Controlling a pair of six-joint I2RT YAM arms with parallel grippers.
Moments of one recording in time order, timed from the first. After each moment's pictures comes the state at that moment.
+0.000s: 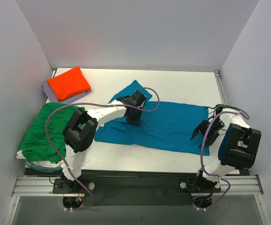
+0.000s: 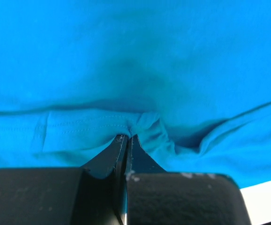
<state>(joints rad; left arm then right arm) -0.74 2.01 1.50 -0.61 -0.05 -0.45 -0.31 1.58 0.92 -1.01 -0.21 0.45</state>
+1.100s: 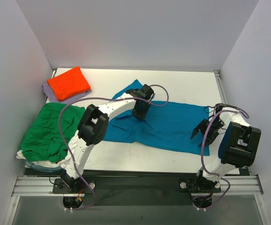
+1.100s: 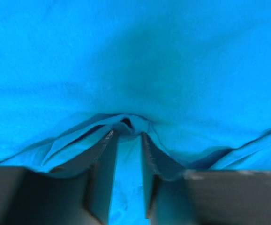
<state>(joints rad) -0.74 2.28 1.90 -0.82 -0.05 -0.26 -0.30 1.60 0.94 -1.01 -0.22 0.46</state>
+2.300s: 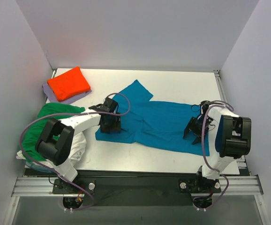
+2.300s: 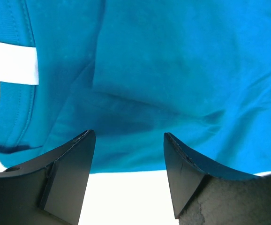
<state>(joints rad) -0.53 1.69 1.06 -0.55 -0.03 -0.56 -0.12 1.70 0.97 -0.89 -0.16 0.44</state>
